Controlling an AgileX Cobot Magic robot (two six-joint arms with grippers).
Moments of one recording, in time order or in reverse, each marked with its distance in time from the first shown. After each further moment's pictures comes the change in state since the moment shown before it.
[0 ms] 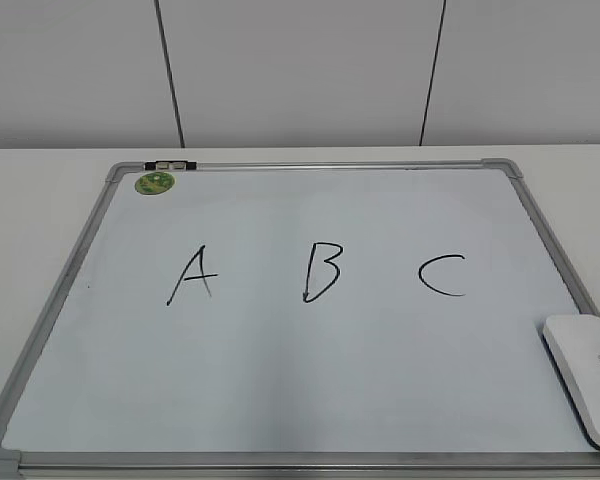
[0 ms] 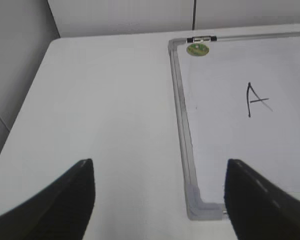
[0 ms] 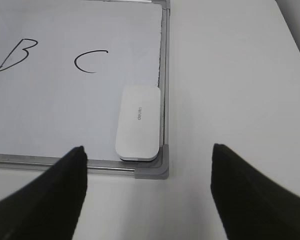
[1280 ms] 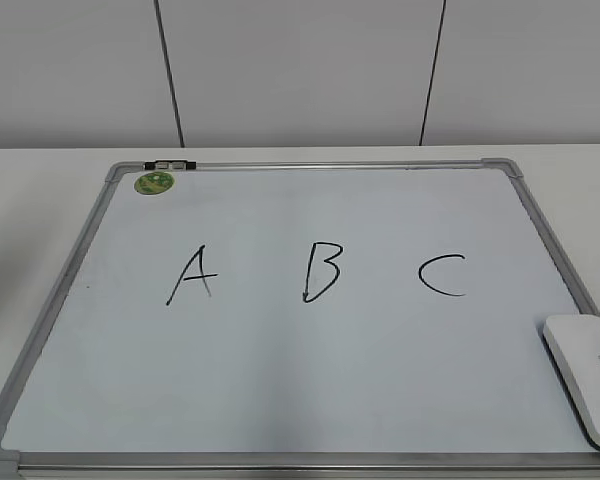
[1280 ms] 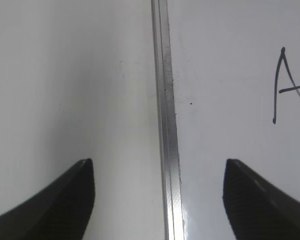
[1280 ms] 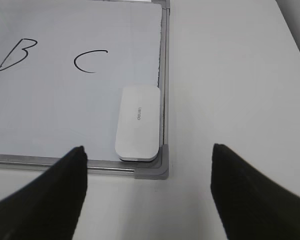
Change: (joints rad) left arm -0.022 1.279 -0.349 -0.122 -0.386 0.042; right arm 0.000 0.000 0.000 0.000 0.000 0.000
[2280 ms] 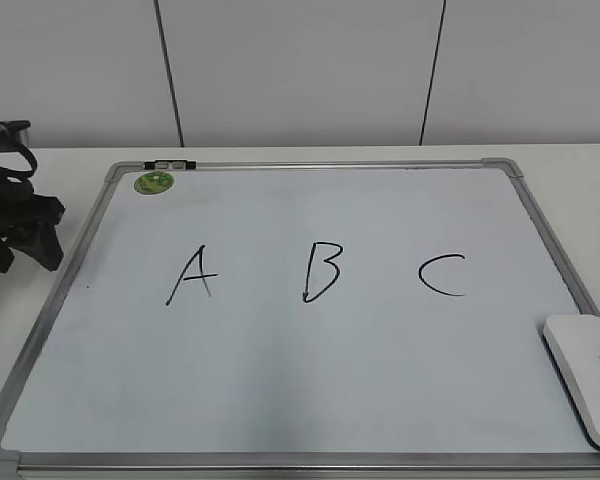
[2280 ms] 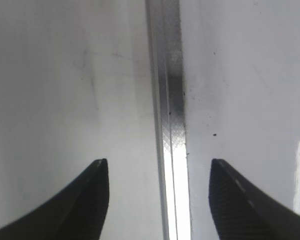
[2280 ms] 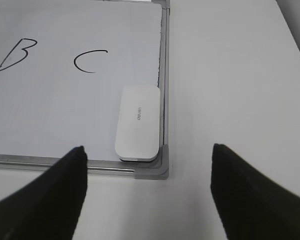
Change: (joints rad) left arm 0.000 0.575 -0.373 -0.040 0.168 0.056; right arm 0.000 0.000 0.000 0.000 0.000 0.000
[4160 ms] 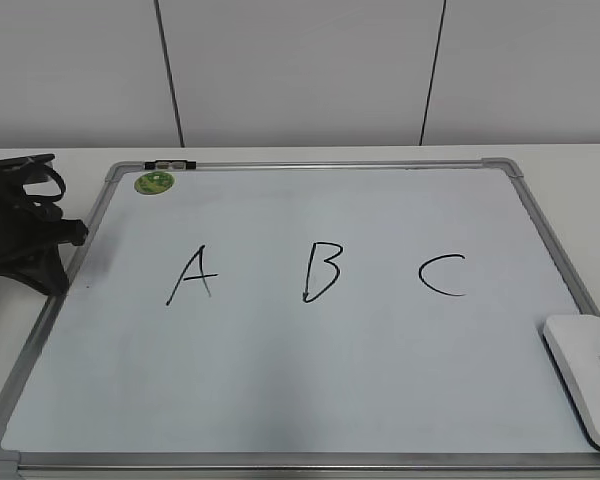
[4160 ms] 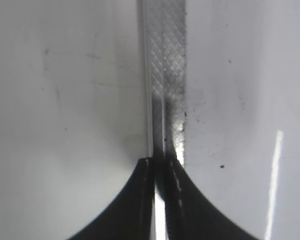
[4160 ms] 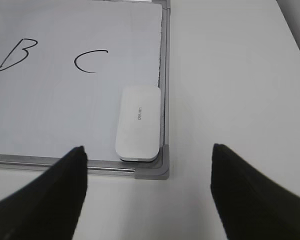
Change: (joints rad) left arm 0.000 0.144 -0.039 -0.060 -0.021 0.016; right arm 0.000 0.000 0.000 0.000 0.000 0.000
